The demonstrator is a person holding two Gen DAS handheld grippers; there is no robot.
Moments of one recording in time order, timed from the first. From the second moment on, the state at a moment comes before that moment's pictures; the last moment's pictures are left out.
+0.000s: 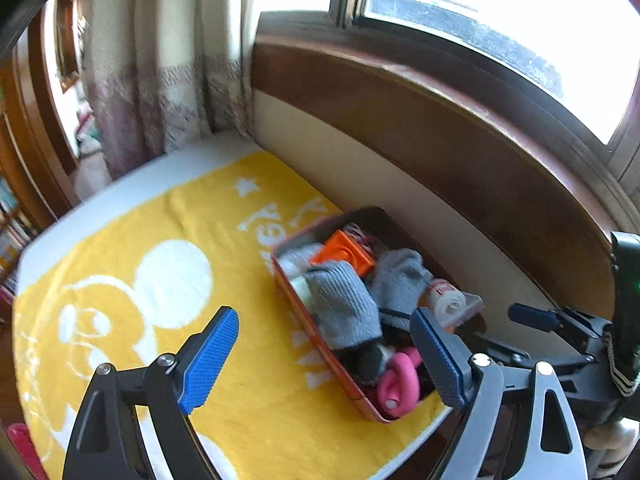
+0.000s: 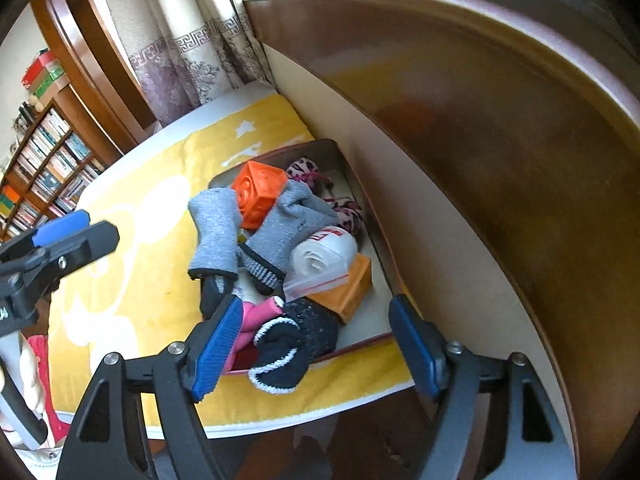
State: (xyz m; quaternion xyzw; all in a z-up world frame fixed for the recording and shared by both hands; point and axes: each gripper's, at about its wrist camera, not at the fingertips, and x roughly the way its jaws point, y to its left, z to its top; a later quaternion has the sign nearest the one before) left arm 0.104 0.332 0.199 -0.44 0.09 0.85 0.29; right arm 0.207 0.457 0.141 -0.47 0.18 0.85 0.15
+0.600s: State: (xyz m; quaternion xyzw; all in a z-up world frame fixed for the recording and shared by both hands) left arm 0.130 0.319 0.251 -0.35 0.10 0.91 0.22; right arm 0.229 0.449 0.167 -0.39 0.17 0.90 0.12
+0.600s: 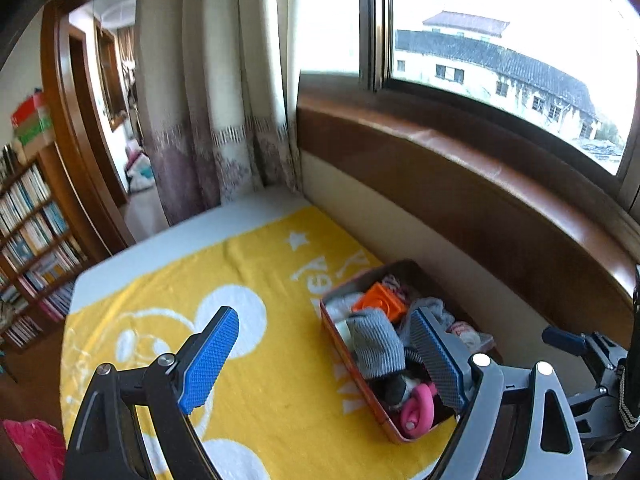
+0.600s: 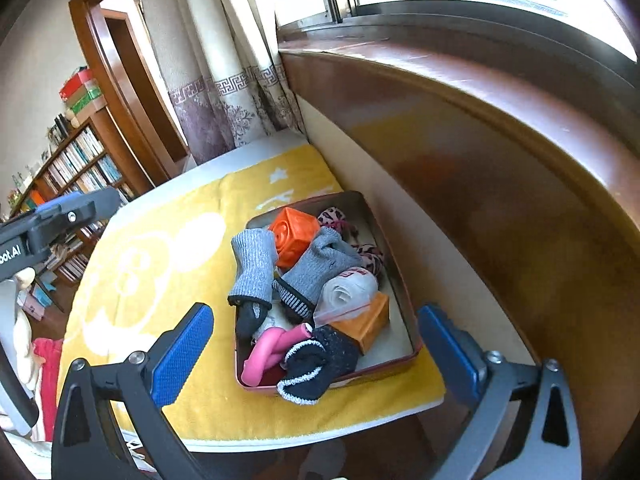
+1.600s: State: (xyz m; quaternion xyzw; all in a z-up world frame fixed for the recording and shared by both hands) left arm 0.143 0.344 0.258 -0.41 0.08 0.87 0.26; right arm 0.262 0.440 0.187 -0.37 0.14 0.91 0.13
